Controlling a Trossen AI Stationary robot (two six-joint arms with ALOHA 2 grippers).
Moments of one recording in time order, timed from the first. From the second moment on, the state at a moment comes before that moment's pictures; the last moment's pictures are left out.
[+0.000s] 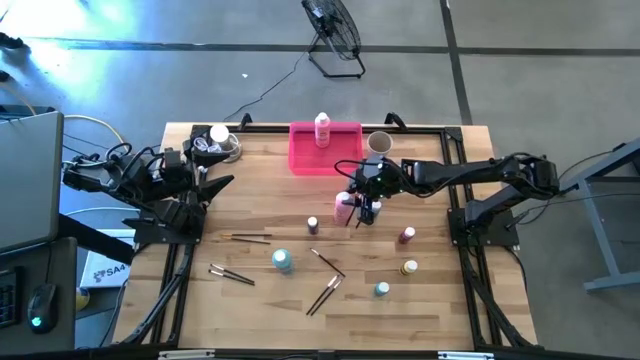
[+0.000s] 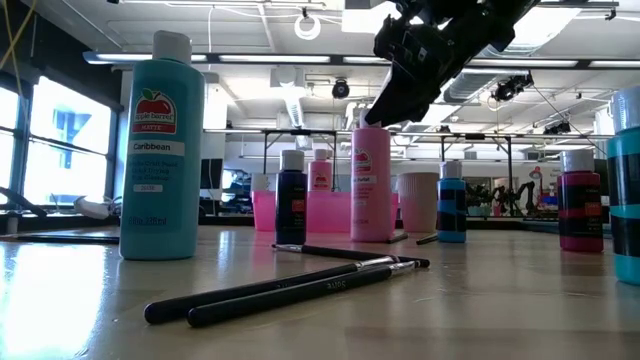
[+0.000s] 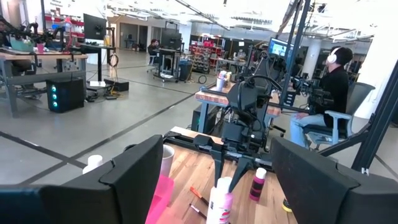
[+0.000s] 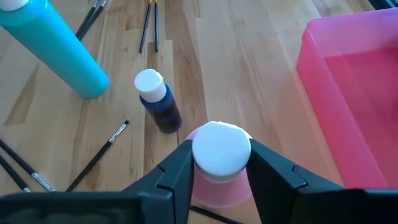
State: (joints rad) left arm -0.33 0.41 0.74 -0.19 -0.67 -0.08; right arm -0.15 1.43 0.92 -0.18 -0.11 0.05
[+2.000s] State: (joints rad) left arm -0.33 0.41 0.74 -0.21 -0.64 -0.08; right arm -0.15 1.43 0.92 -0.18 -0.11 0.05
